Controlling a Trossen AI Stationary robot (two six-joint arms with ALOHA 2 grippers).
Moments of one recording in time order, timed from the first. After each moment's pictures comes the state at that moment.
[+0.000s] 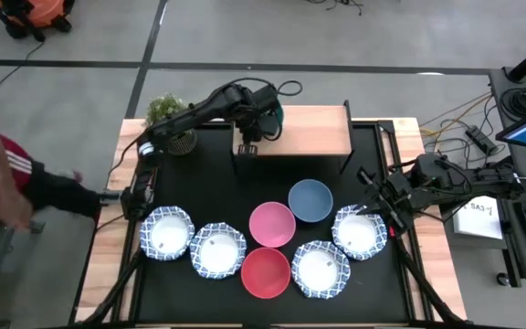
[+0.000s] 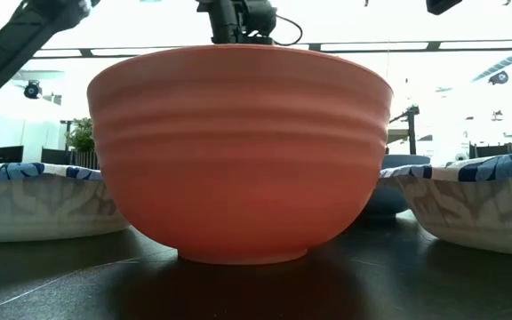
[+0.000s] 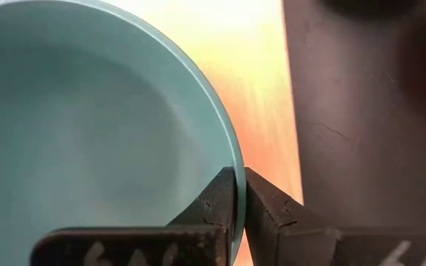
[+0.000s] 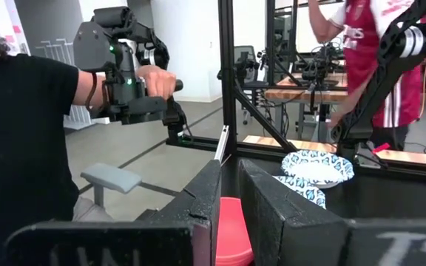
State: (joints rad) left arm 0.42 2.11 2.27 -1.40 -0.07 0.58; right arm 0.06 0.56 0.54 -0.02 -0.44 0.08
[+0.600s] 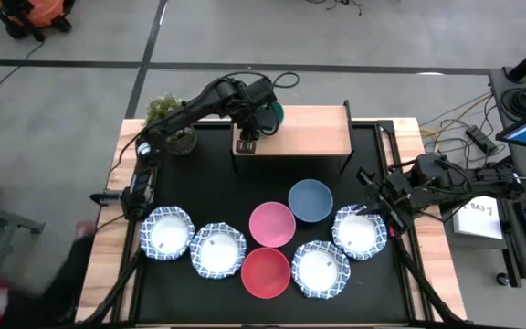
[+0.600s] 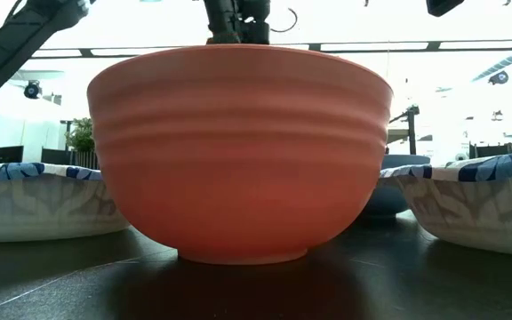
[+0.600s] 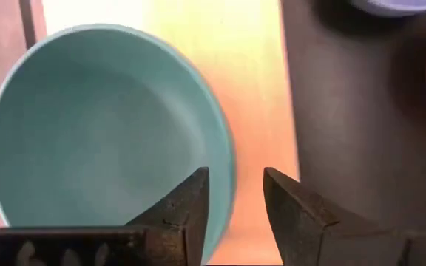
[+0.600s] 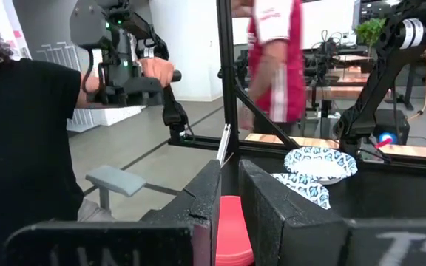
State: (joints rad) left arm 0.41 2.07 2.34 -1.45 -0.04 0.58; right arm 0.06 0.56 0.54 -0.02 -0.44 0.10
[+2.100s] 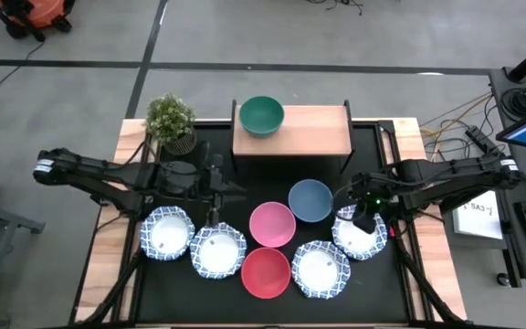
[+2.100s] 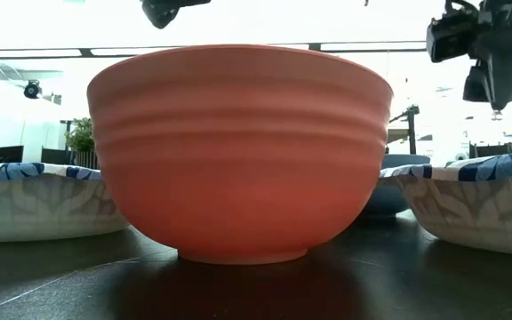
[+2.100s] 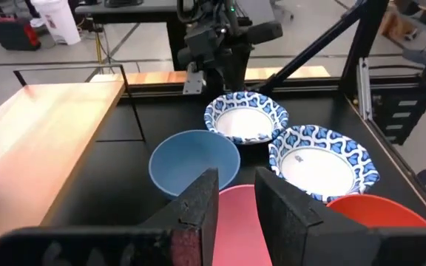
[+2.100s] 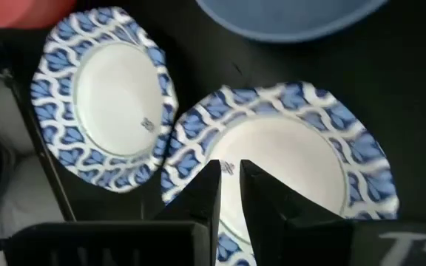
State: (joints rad) left arm -0.14 1.10 0.92 -0.15 -0.15 -0.02; right arm 0.07 0.94 0.80 -0.99 -0.26 0.59
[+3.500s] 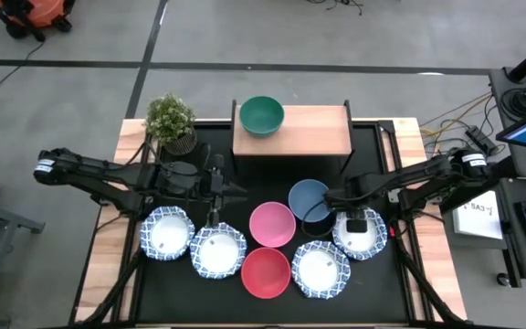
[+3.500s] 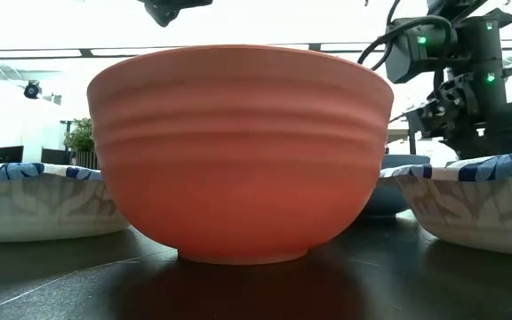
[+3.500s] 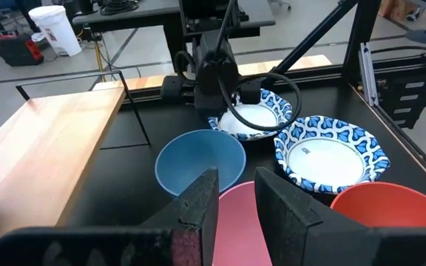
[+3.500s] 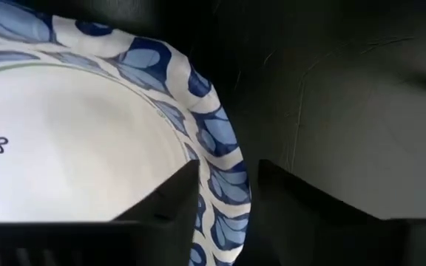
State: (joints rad) left arm -0.14 1.11 0.92 -0.14 -0.15 0.07; right arm 0.07 1.39 0.78 -1.04 0.07 0.13
